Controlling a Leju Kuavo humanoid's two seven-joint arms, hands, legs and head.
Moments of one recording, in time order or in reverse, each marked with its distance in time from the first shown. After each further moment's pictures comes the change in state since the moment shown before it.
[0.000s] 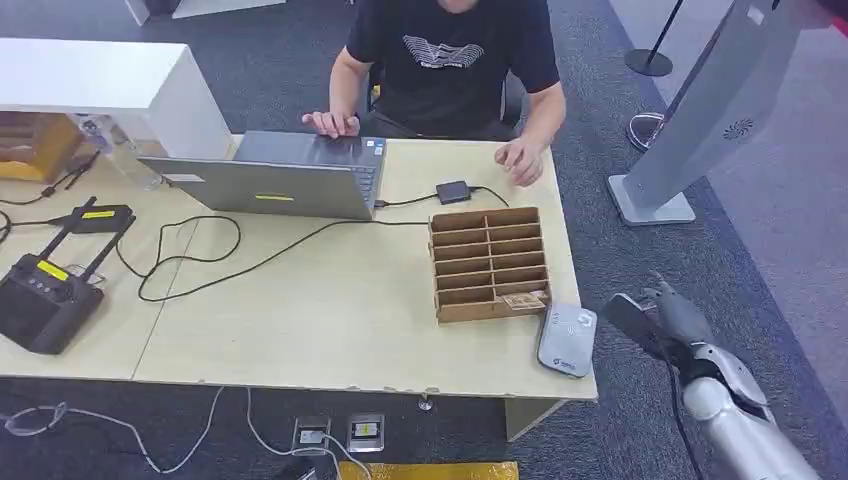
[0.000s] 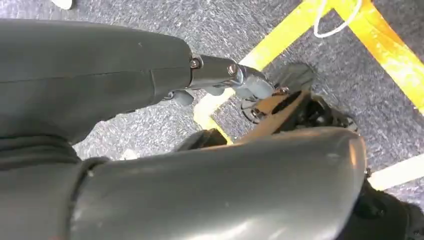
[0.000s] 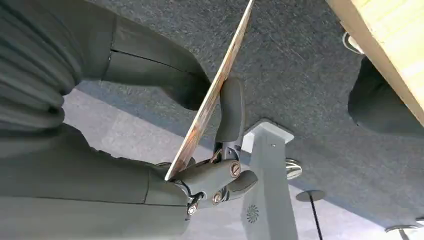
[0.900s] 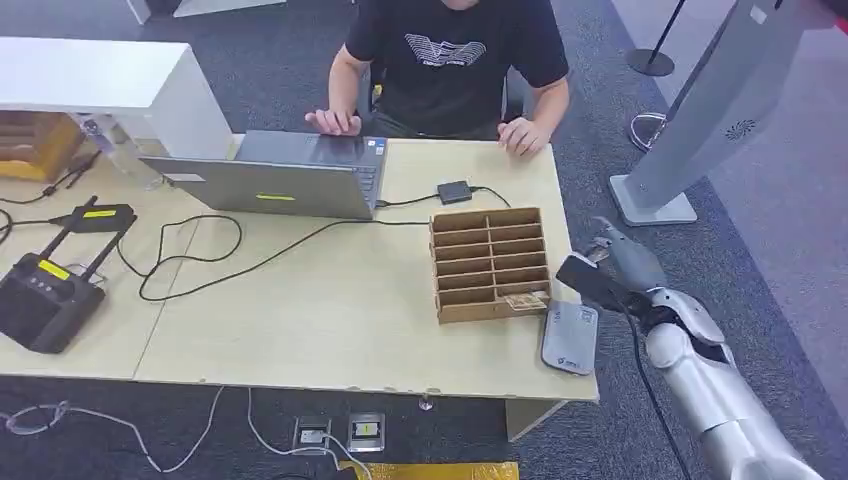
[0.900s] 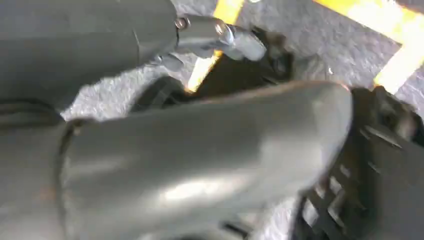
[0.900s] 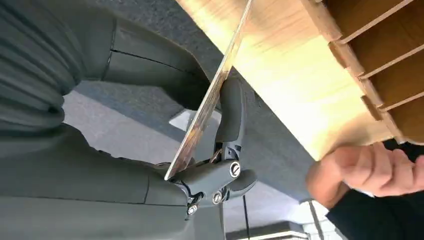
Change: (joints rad) left arm -0.008 0.039 -0.103 -0.234 -0.277 -0.011 0.026; right arm -0.167 0.142 -0.013 -0.003 0.165 0.111 -0.092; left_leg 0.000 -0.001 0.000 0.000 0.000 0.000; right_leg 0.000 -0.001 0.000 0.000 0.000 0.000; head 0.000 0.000
